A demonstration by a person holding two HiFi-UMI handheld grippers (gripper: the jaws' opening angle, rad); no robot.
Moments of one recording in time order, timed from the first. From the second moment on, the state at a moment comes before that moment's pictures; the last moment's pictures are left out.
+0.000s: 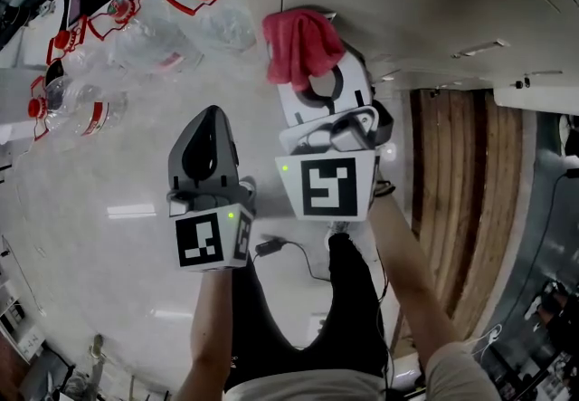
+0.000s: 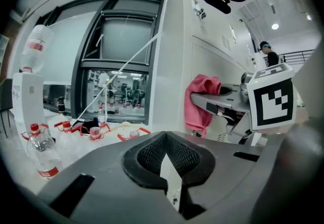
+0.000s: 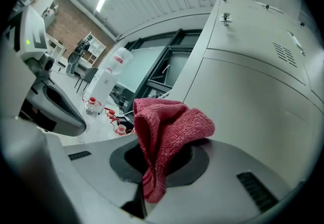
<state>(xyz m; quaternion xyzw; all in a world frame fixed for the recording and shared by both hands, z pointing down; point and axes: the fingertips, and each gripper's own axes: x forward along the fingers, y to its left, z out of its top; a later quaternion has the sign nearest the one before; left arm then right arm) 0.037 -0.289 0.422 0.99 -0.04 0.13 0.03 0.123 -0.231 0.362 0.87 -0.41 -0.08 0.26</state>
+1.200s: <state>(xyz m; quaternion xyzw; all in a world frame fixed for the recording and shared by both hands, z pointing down) 0.105 -0.167 0.440 0.99 0.04 0.14 0.03 0.206 -0.043 0.368 0.91 -0.28 -0.04 0.31</state>
